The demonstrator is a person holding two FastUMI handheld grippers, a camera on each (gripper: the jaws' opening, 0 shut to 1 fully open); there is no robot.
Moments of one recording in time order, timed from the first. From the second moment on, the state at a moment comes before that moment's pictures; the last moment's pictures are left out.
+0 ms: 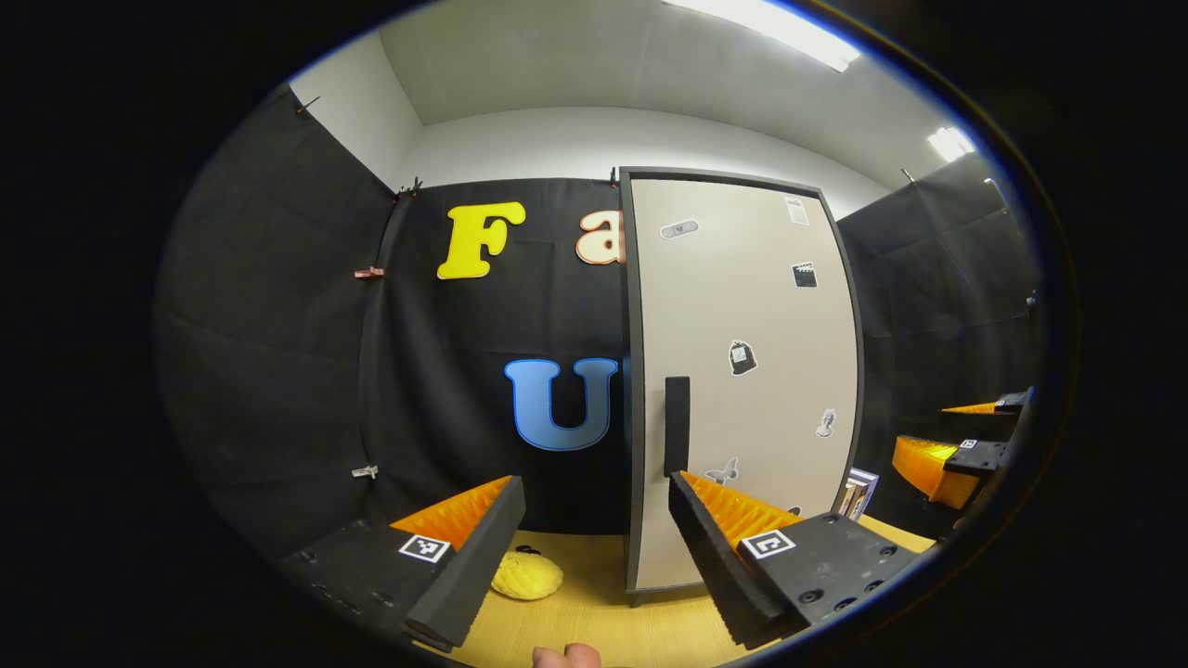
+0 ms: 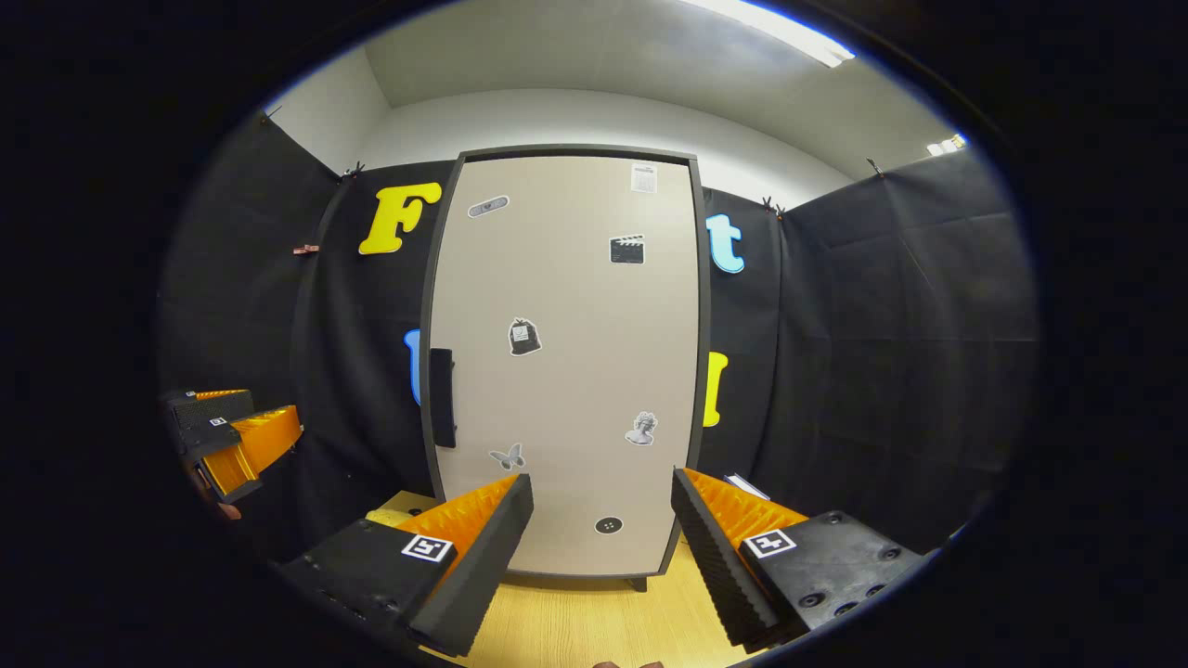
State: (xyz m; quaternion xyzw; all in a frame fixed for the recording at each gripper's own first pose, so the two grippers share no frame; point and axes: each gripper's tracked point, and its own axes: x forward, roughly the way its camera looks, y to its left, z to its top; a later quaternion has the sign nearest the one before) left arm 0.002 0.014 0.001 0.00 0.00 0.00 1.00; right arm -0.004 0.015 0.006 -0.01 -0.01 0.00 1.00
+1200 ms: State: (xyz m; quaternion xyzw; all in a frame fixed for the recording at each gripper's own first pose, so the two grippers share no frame) left arm 0.011 0.084 -0.020 -0.01 0.01 0.03 1.00; right arm 0.064 0.115 0.017 0.02 -0.01 0.05 1.00
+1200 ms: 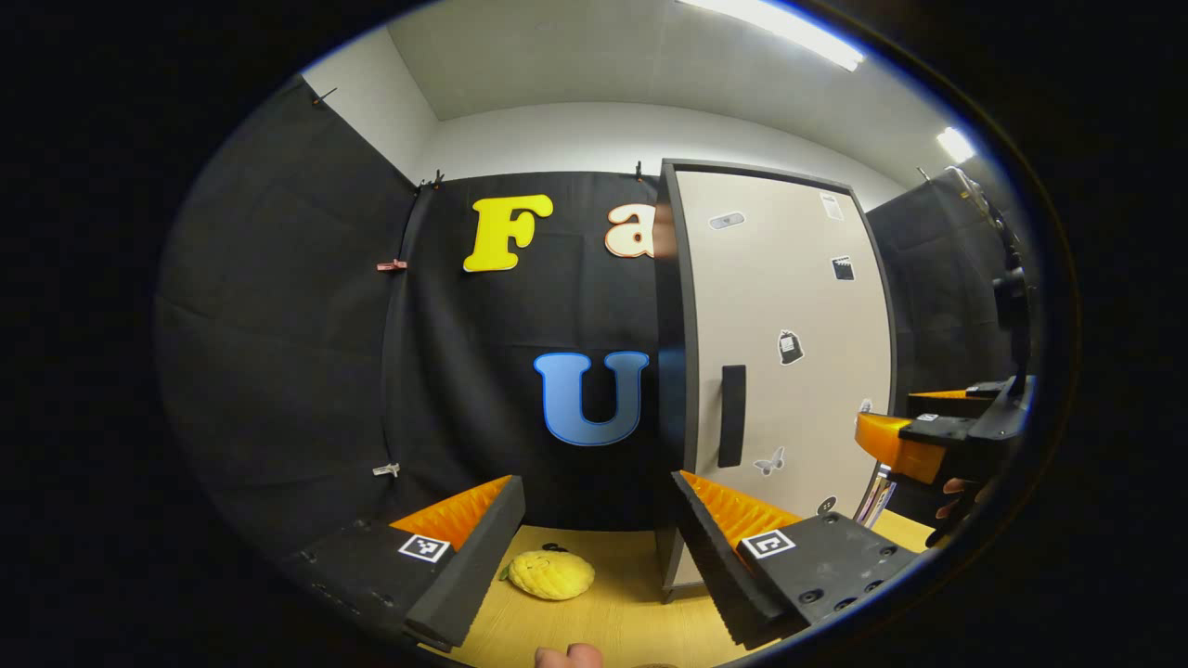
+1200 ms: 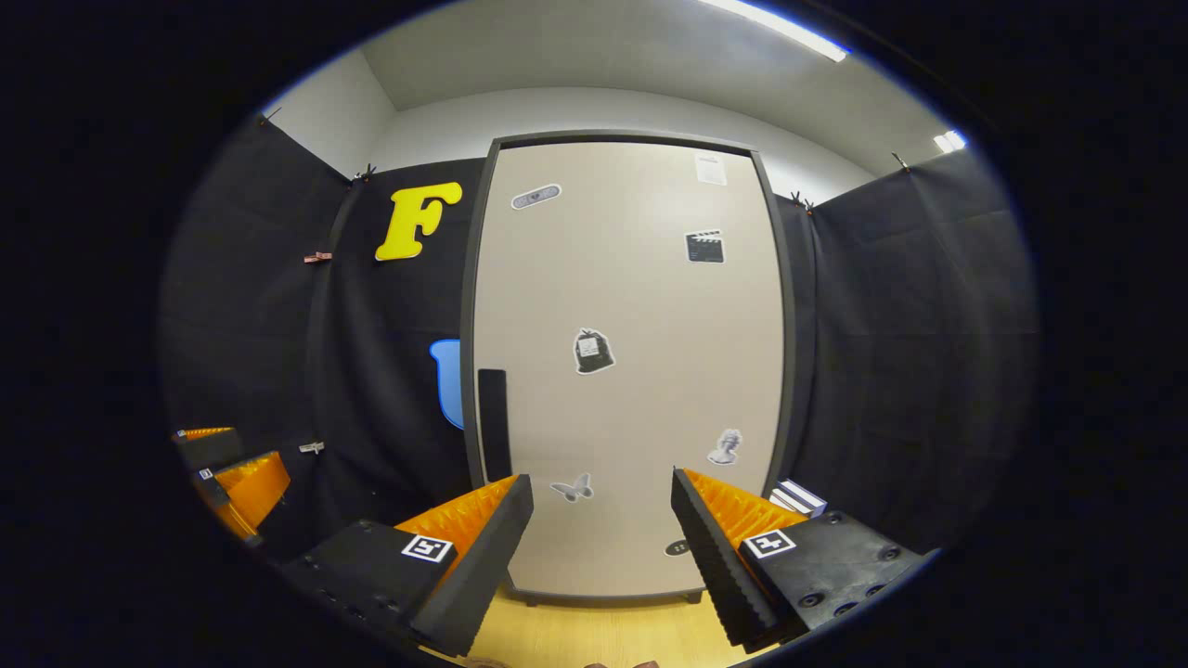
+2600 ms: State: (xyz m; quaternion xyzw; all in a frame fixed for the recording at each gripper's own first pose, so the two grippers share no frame) left arm 0.007 0.154 -0.074 -0.01 0.06 0.08 1.00; right arm 0.203 0.221 -0.011 0.04 0.00 0.09 1.00
